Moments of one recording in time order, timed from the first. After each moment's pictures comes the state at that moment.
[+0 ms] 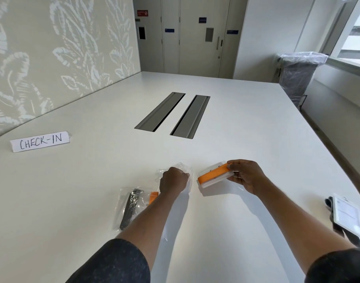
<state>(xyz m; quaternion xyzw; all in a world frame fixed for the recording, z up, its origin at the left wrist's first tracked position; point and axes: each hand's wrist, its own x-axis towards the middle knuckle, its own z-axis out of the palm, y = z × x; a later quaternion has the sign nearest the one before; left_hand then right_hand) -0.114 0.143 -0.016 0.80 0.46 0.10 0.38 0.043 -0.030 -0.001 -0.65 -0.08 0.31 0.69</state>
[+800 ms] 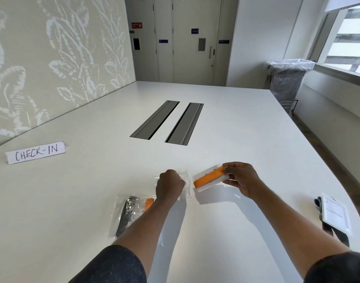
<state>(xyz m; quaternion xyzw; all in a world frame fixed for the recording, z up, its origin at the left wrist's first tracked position) -0.123 0.129 0.001 0.83 0.42 0.16 0.34 0.036 -0.038 0.009 -0.66 -0.10 0.27 0.69</state>
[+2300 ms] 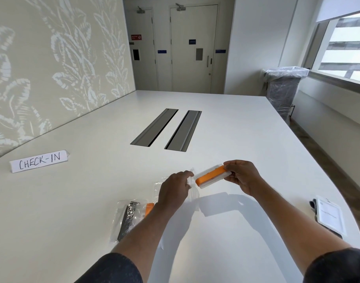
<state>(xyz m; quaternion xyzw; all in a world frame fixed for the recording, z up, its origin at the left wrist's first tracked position) -0.134 0.118 0.004 0.93 0.19 0.24 0.20 0.038 -0.044 0.033 -0.65 -0.11 0.25 0.71</state>
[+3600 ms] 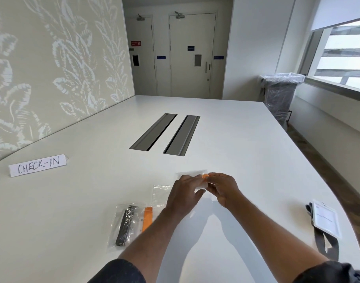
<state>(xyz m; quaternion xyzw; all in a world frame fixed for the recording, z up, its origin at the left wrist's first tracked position) -0.127 0.091 0.010 0.92 0.07 0.32 0.21 -0.017 -0.008 0.022 -0.57 -0.03 0.29 0.77</state>
